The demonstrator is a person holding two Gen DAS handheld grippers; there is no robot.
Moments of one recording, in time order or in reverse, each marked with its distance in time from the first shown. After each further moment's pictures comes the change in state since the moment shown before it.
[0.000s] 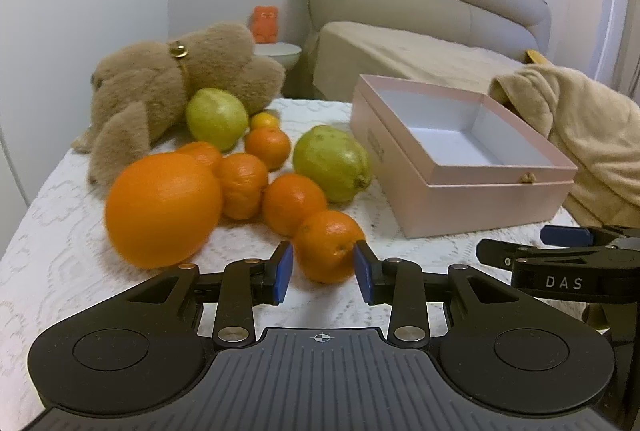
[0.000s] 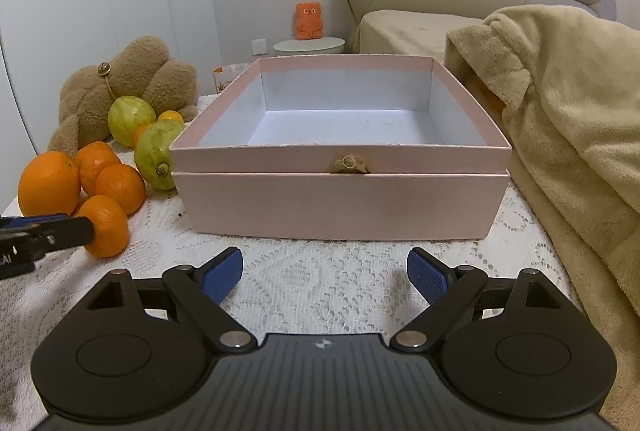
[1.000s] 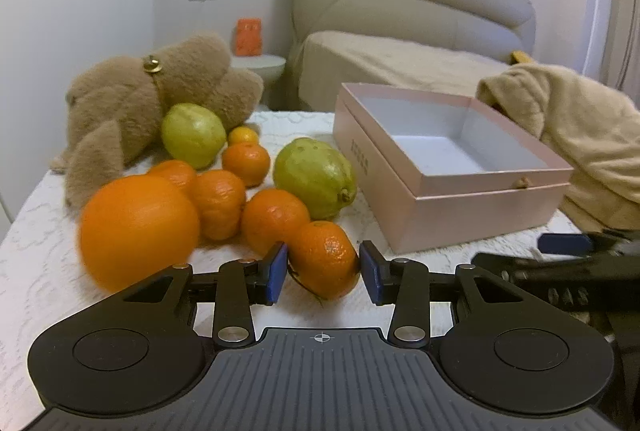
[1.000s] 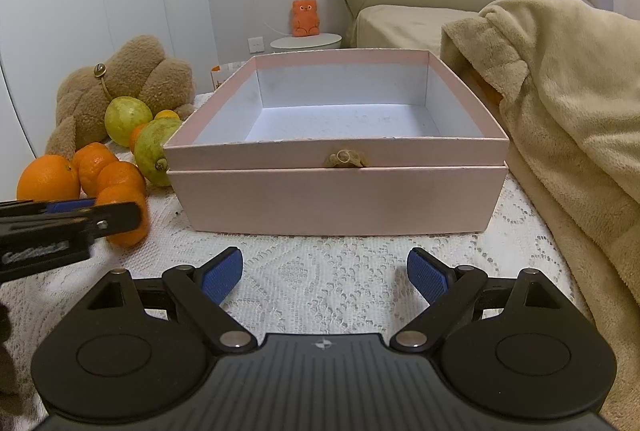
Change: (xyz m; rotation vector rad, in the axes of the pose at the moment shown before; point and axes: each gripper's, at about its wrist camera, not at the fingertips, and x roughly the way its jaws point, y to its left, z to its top) left arm 0.005 -0.001 -0.002 0.030 -0.053 -0.035; right arm 0.001 -0.002 -0.002 0.016 0.007 0.002
